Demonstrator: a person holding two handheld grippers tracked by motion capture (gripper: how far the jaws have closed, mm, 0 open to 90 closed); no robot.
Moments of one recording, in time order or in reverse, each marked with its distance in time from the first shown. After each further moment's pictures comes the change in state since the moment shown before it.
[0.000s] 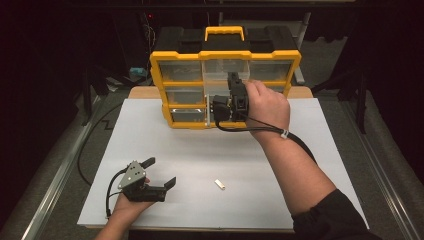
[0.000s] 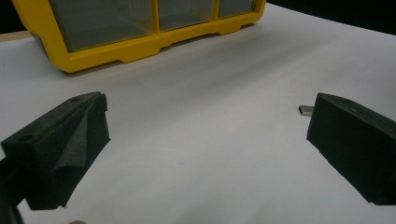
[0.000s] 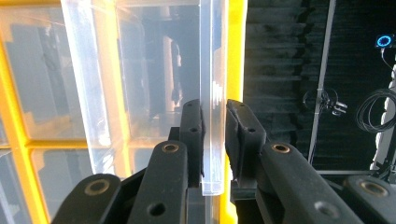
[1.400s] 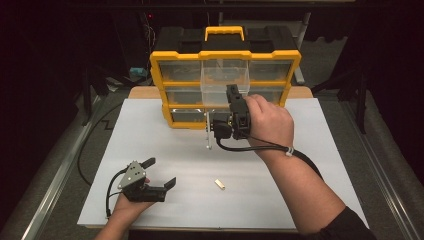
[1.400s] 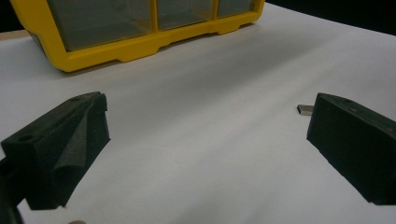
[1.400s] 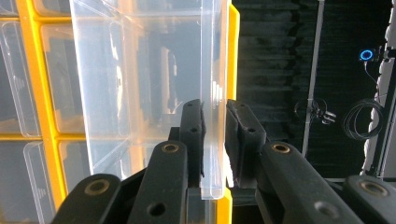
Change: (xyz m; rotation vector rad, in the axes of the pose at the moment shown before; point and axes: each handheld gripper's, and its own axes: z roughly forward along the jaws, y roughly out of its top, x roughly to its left) left arm 0.000 0.000 0.000 0.000 -0.005 -0.001; right arm 0.009 -0.001 -0.037 -0.044 -0.026 -0.018
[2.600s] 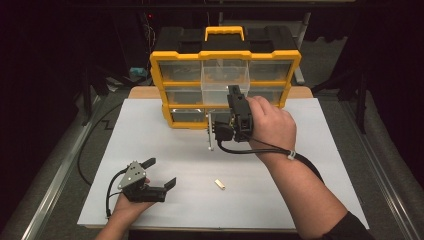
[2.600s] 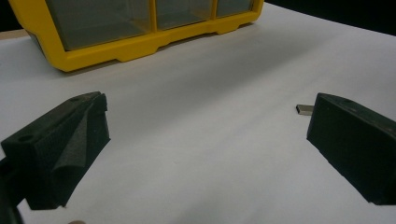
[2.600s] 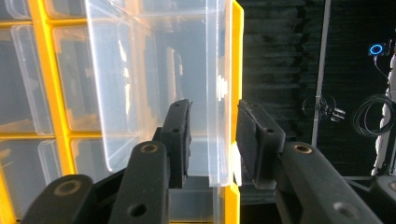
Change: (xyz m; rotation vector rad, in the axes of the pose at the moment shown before) left arm -0.001 0.000 0.000 -0.001 -0.001 0.000; right arm 0.001 -0.003 -0.007 -0.001 0.031 0.034
